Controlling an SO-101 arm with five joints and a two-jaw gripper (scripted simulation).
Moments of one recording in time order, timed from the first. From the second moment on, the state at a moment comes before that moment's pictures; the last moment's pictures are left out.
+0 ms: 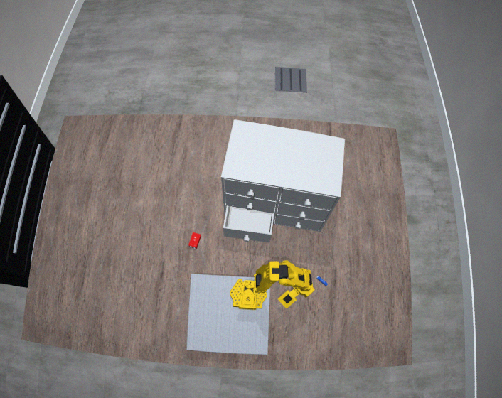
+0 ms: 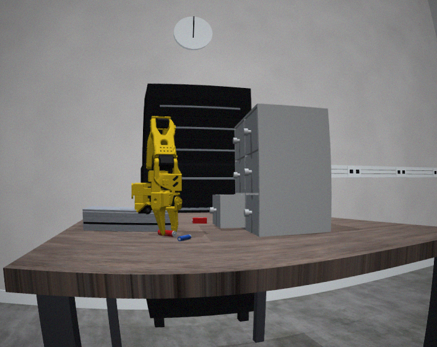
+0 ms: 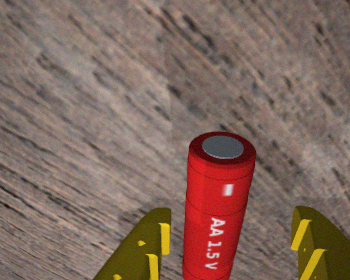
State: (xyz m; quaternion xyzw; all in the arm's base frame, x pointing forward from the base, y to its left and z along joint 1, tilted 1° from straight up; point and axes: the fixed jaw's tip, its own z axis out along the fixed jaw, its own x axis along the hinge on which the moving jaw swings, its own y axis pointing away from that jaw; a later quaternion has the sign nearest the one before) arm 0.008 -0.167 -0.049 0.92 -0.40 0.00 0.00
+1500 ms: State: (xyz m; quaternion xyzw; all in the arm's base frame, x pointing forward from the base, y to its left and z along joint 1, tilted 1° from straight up) arm 0.007 -0.167 -0.050 0.92 -0.40 0.00 0.00
